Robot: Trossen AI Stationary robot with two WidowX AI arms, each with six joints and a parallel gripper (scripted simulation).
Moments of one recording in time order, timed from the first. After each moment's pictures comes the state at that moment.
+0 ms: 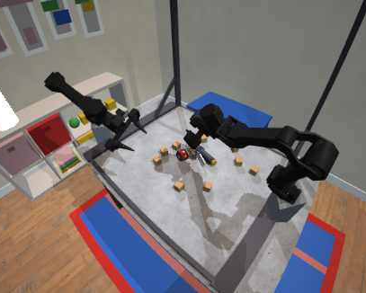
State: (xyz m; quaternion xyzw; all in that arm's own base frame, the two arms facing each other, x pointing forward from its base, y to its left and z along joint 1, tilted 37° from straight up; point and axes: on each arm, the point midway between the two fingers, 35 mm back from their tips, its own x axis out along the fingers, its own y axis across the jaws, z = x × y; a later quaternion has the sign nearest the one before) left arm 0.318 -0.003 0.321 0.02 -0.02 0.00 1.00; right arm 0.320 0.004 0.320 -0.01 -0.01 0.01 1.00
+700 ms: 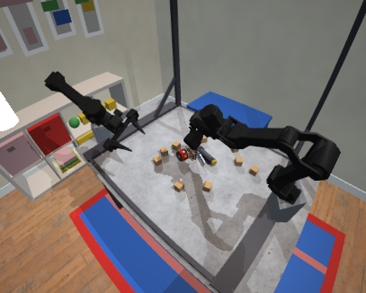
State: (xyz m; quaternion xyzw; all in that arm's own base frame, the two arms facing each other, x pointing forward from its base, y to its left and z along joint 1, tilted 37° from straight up) left arm 0.315 0.001 0.322 0.00 -0.02 0.00 1.00; right arm 0.315 -0.001 0.320 0.00 -0.02 0.00 1.00
